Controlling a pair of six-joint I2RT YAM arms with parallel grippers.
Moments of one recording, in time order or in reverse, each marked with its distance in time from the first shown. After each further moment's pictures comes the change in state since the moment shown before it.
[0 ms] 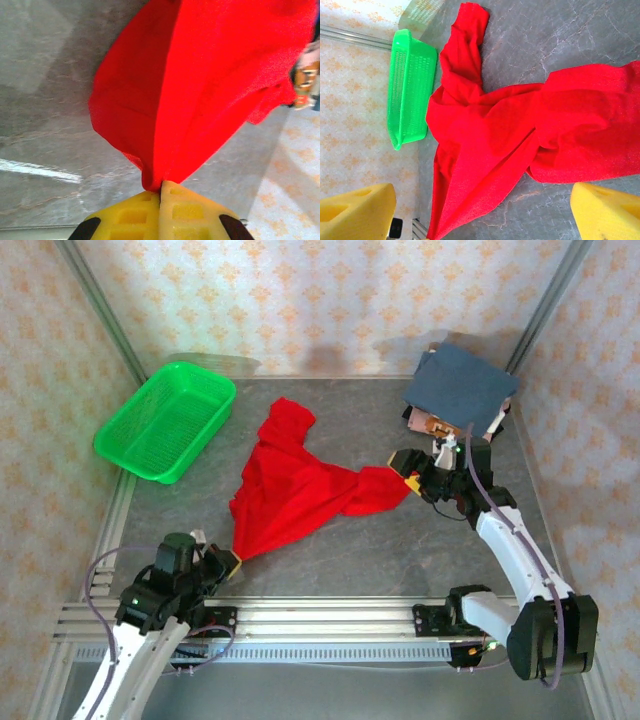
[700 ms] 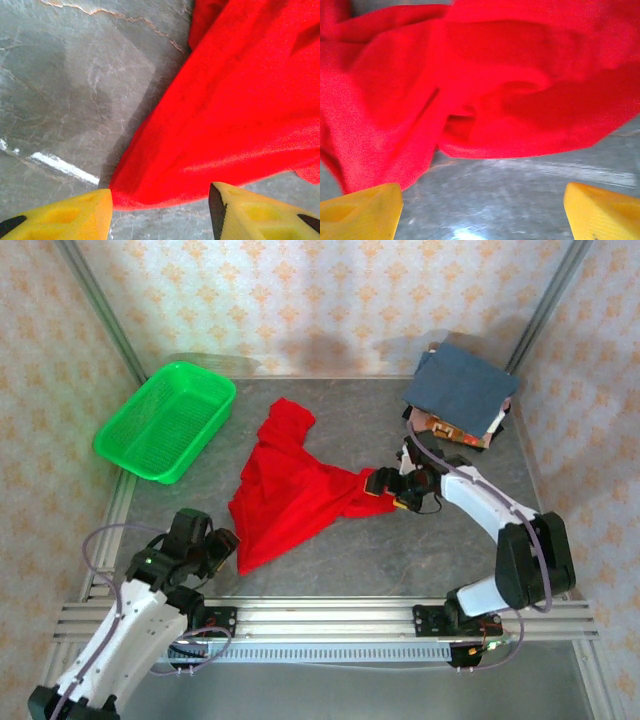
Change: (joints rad) left arm -0.014 0.409 0.117 0.085 -0.222 0.019; right arm 0.214 0.405 0.205 -0.312 0.281 -0.196
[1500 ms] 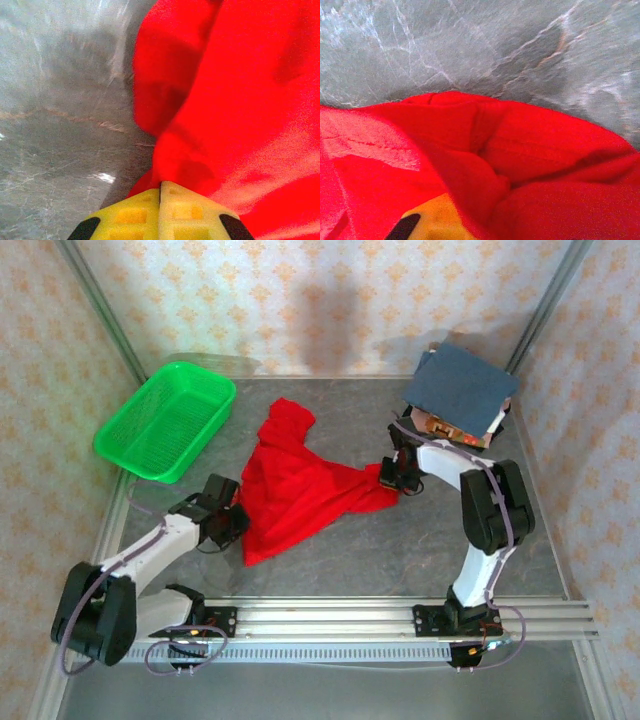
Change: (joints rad) left arm 0.011 0.564 0.130 0.346 -0.034 0.185; right arm -0.017 0.335 0.211 0.016 0.259 -0.013
